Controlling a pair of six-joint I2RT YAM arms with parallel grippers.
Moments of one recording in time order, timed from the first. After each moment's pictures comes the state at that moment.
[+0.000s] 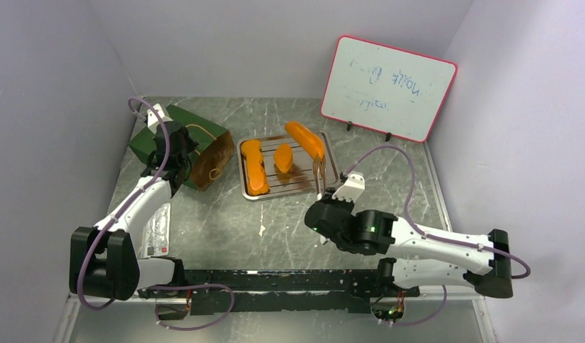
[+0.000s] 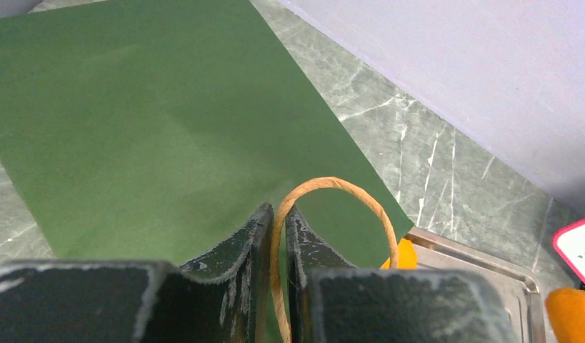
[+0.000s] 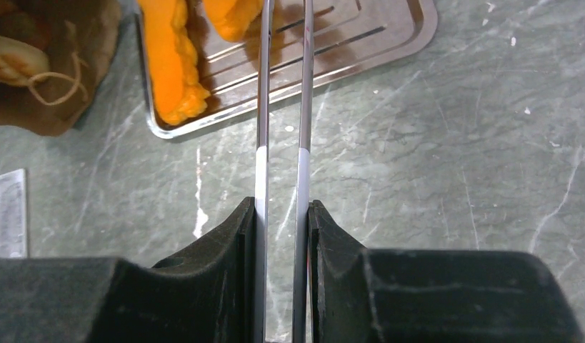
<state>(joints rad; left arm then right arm) -0.14 1.27 0.79 0.15 -0.39 -0.55 1.27 0.98 0.87 -0.79 0.89 1.16</state>
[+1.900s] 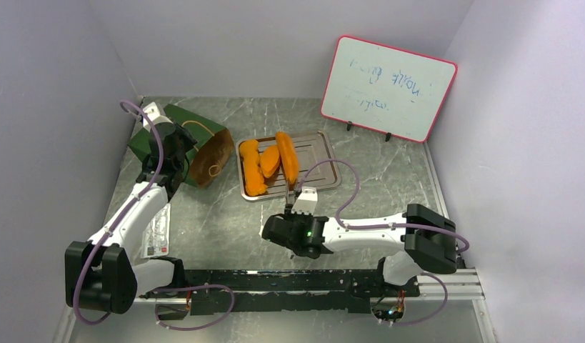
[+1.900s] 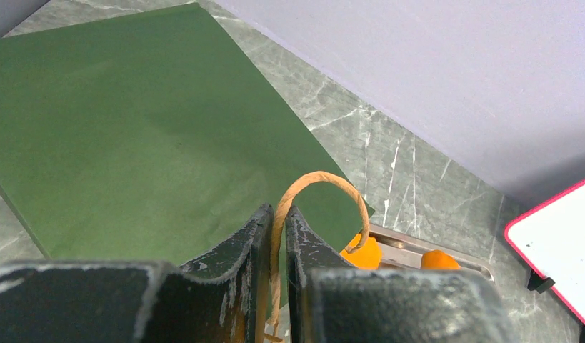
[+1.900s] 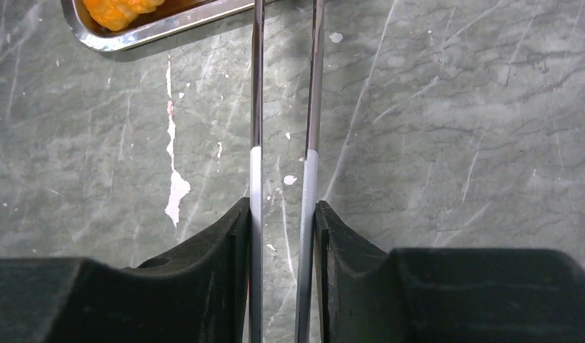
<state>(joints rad) -0.14 1.18 0.78 0.15 -0.34 -0.56 1.32 1.50 0.85 -0.49 0.78 1.25</state>
